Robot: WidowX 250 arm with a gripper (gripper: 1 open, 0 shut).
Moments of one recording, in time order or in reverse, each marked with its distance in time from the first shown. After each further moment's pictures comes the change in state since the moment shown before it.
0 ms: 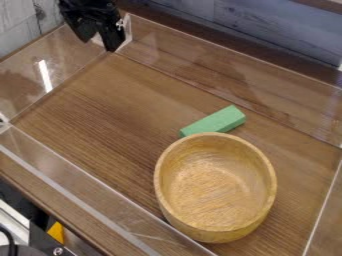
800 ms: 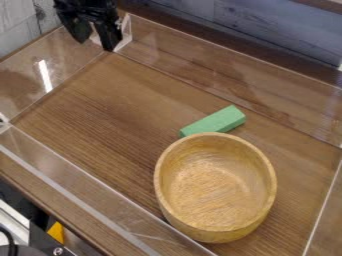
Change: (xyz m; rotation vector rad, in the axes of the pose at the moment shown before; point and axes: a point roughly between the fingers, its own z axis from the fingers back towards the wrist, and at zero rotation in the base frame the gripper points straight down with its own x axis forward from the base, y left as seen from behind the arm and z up) arm 0.000 0.003 -0.004 0.014 0.013 0.043
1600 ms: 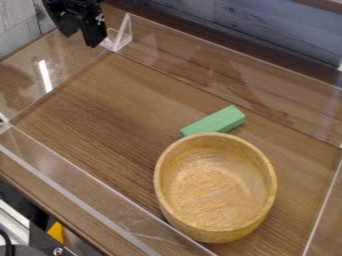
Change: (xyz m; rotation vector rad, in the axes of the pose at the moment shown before) arm -0.012 0.024 0.014 -0.003 0.047 -0.063
